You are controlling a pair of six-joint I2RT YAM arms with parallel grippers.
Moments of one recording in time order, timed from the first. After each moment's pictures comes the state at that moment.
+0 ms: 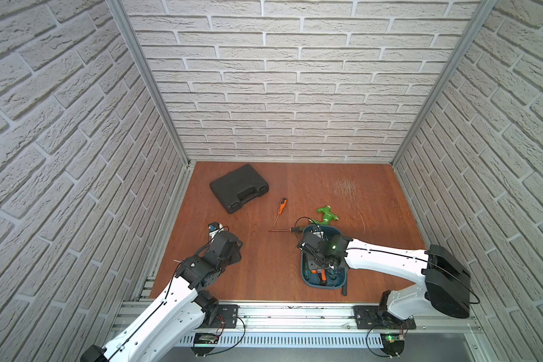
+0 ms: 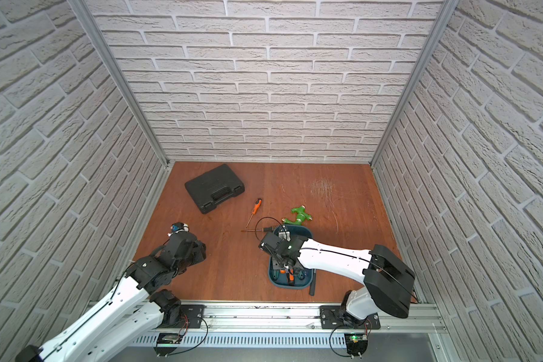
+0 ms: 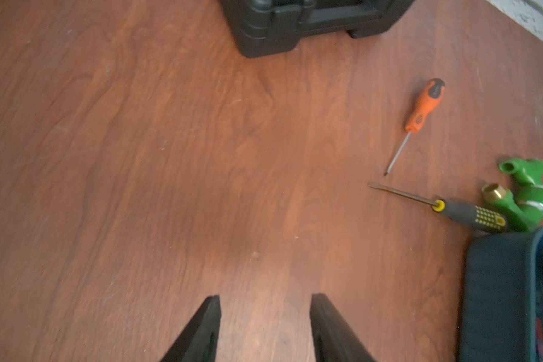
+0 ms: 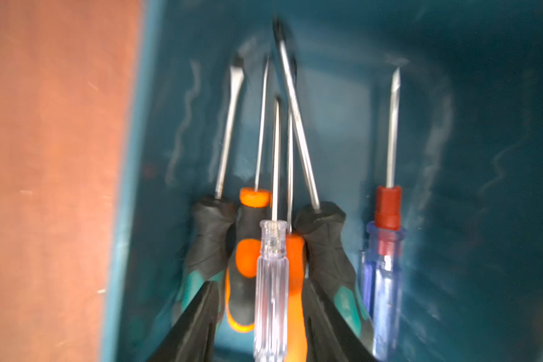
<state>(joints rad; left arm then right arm) -0.58 0.73 0.57 -0.76 -0.26 -0.76 0.97 1.42 0.90 -0.78 0.29 0.88</state>
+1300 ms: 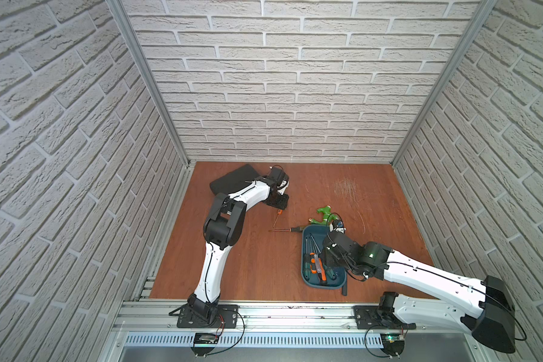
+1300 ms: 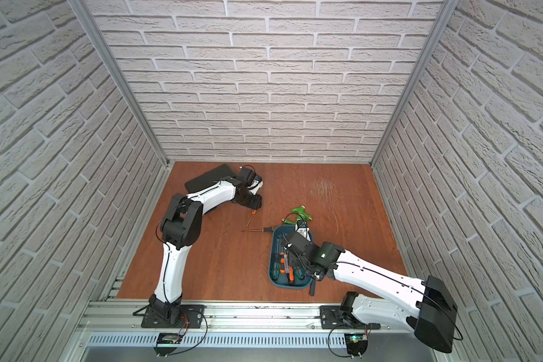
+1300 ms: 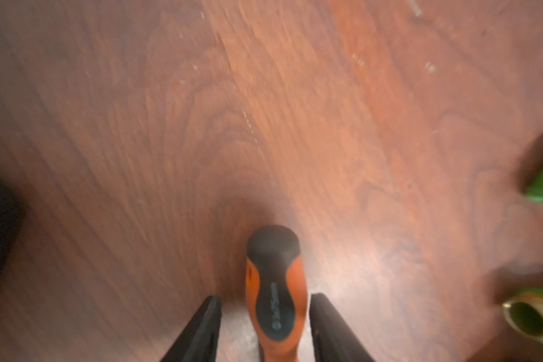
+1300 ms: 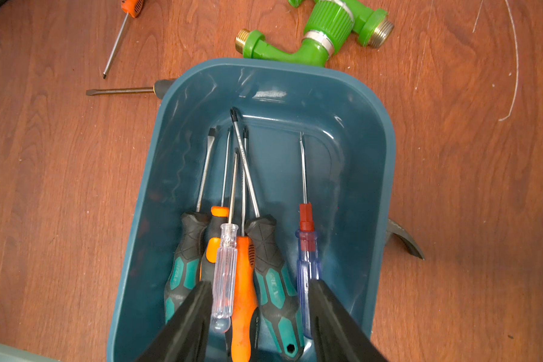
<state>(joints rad) -0.50 2.24 1.75 -0.66 0.13 -0.05 0.89 1.09 0.75 -0.78 0.35 0.83</state>
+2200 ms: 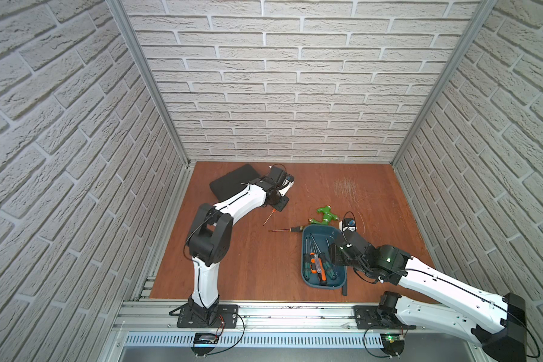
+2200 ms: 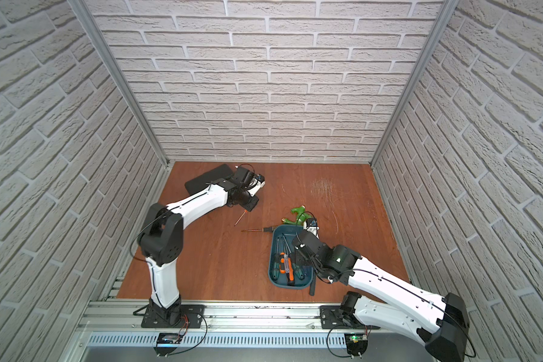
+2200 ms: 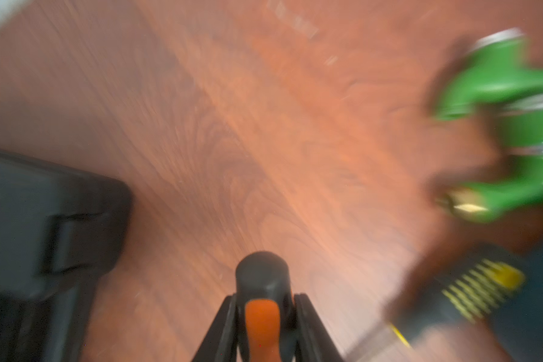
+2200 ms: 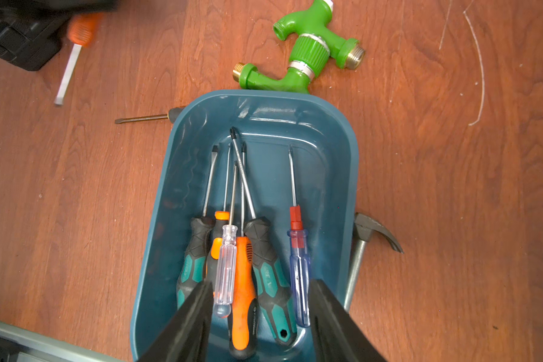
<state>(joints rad) -0.58 1.84 1.46 -0.58 0.03 0.20 0.86 0.92 0.73 -0.83 0.35 0.83</state>
